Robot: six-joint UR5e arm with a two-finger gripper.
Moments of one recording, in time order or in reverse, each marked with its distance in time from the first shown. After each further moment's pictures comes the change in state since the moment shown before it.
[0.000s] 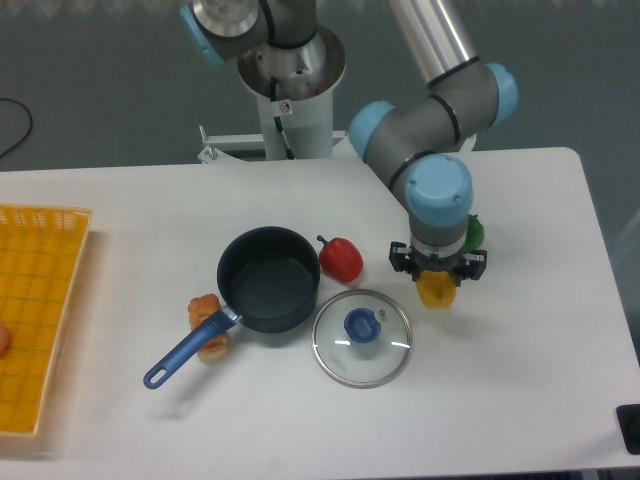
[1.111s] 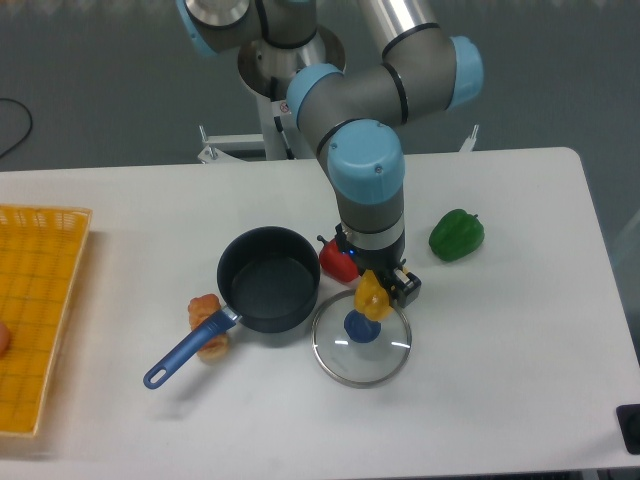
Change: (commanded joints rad) arm -0.072 0.038 0.039 -0.112 -0.060 0.453
